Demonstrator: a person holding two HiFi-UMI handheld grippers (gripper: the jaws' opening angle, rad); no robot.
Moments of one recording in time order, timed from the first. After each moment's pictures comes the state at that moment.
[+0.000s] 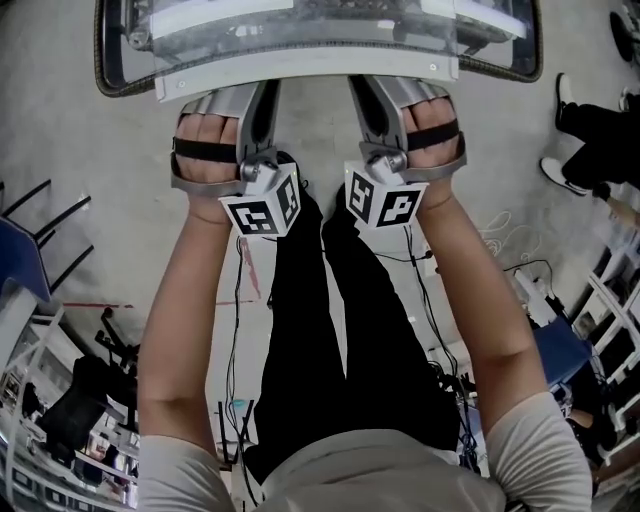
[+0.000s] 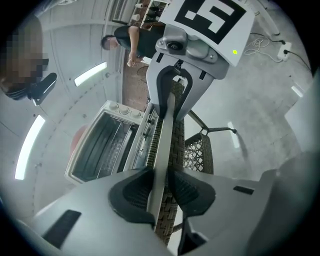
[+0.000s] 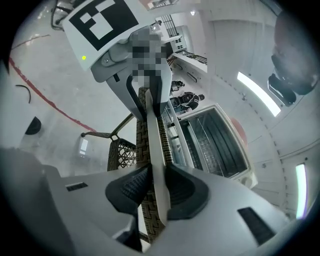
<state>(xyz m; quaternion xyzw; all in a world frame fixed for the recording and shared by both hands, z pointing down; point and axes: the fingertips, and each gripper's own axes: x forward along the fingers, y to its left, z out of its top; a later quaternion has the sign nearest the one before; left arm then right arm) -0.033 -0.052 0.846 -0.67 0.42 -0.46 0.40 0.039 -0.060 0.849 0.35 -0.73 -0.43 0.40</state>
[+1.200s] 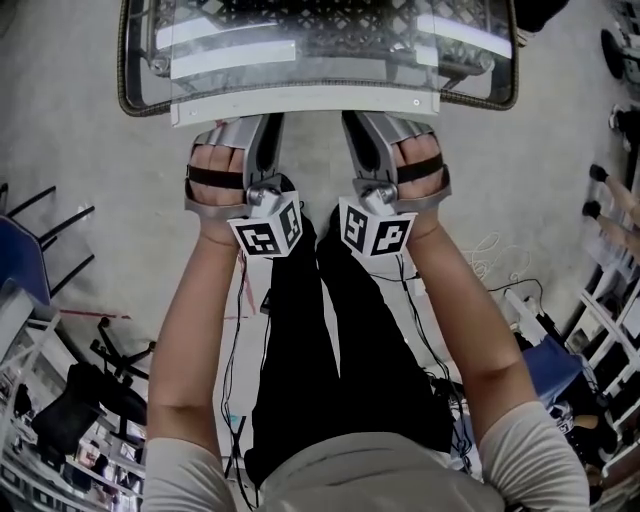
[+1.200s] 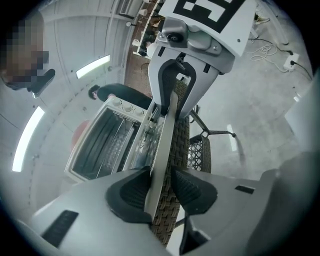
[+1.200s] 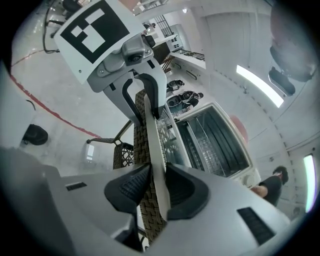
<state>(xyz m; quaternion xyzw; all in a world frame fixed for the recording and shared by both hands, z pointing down) -0.034 -0.048 0.830 -0.68 0.43 -0.47 0.36 0.040 -0.050 0.828 0.34 -0.75 -0.40 0.40</state>
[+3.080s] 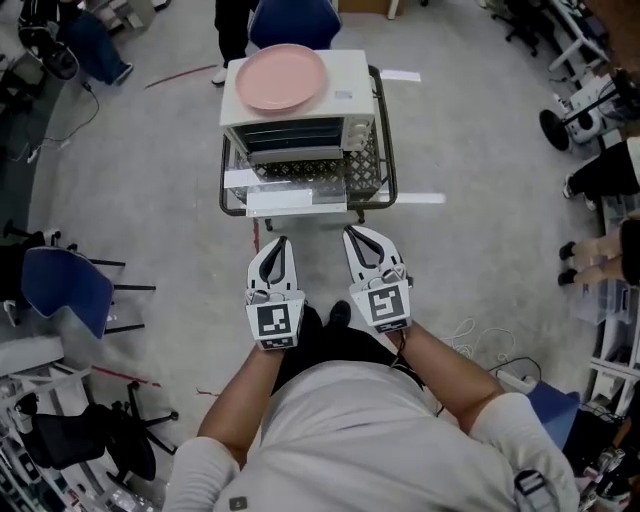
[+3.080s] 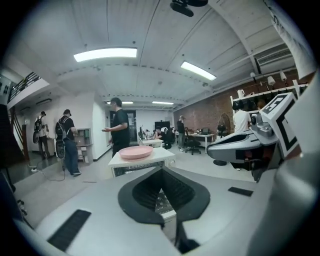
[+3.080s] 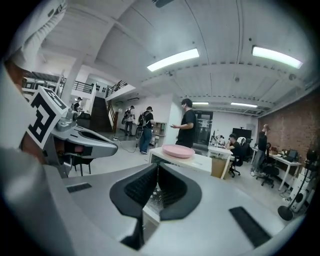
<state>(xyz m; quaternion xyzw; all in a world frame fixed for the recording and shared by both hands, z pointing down) 0.016 0.070 0.433 -0.77 0.62 -0.13 -0.06 0.135 0.049 0.429 0.42 -0.89 0.01 0.15</state>
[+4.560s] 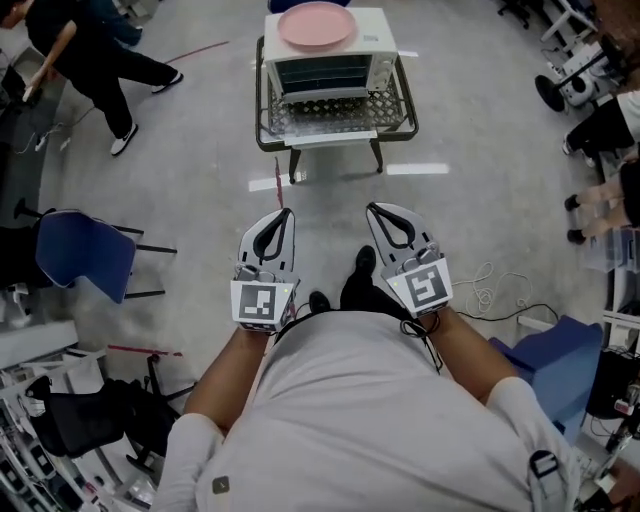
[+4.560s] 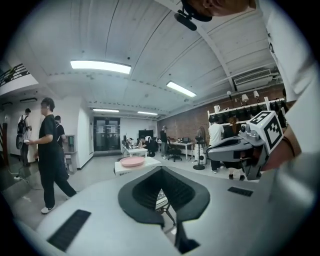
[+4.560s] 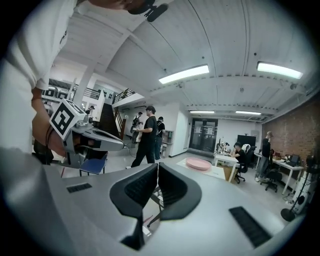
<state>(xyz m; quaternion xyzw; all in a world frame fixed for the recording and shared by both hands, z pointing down) -0.085 0.282 0.337 -0.84 0.53 -0.09 -0.03 0.054 0.277 0.340 0.40 -0.91 -0.02 0.12</state>
